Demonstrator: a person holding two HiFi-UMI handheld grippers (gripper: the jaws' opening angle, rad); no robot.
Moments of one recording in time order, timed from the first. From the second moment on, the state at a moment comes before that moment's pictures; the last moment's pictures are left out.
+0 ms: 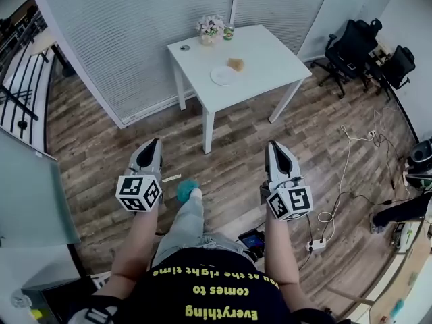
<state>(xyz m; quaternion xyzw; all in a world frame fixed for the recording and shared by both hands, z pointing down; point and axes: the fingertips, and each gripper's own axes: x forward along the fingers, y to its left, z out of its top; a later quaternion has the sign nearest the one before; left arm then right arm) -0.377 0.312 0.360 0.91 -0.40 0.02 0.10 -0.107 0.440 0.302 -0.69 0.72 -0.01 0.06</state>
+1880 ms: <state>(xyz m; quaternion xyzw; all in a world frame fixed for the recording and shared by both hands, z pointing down) -0.246 0.015 0.388 0.94 -0.31 0.04 0.12 -0.026 0.174 0.352 -0.73 0.68 -0.06 0.06</state>
